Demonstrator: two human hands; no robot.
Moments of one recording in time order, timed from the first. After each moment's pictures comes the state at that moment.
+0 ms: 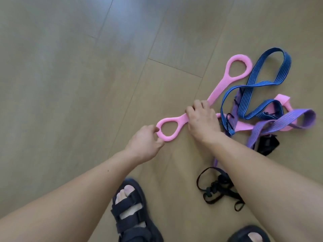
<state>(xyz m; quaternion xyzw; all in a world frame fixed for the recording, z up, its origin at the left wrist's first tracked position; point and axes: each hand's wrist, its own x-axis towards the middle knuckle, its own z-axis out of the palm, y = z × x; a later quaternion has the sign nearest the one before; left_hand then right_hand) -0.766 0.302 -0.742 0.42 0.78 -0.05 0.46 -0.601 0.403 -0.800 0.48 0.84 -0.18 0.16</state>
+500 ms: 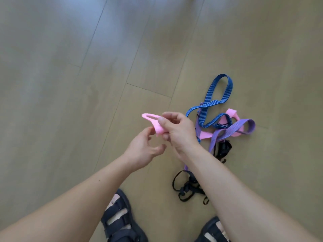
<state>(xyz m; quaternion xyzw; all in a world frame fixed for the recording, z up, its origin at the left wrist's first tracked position) -0.715 0.347 -0.655 0.39 0.72 0.12 0.56 -0.600 0.406 -0.650 0.61 0.23 -0.71 -0.26</state>
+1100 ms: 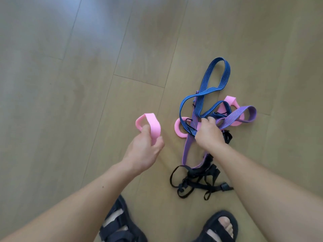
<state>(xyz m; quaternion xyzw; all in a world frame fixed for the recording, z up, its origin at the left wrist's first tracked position) -0.685 0.336 -0.685 0.43 0.75 0.05 0.50 -0.486 0.408 -0.761 0.70 0.60 -0.35 0.17</state>
